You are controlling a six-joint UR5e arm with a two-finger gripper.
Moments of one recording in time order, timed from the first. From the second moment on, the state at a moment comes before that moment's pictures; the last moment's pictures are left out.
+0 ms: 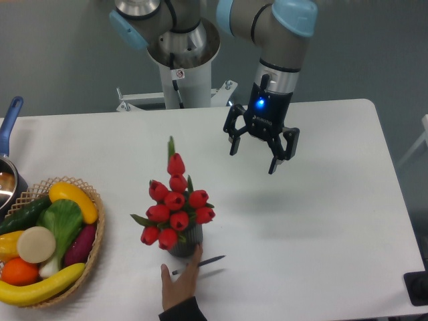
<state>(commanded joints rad) 2.76 -1.62 -1.95 -0.84 1.02 1.31</state>
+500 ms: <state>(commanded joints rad) 2.78 -1.61 -1.99 -0.84 0.88 1.30</state>
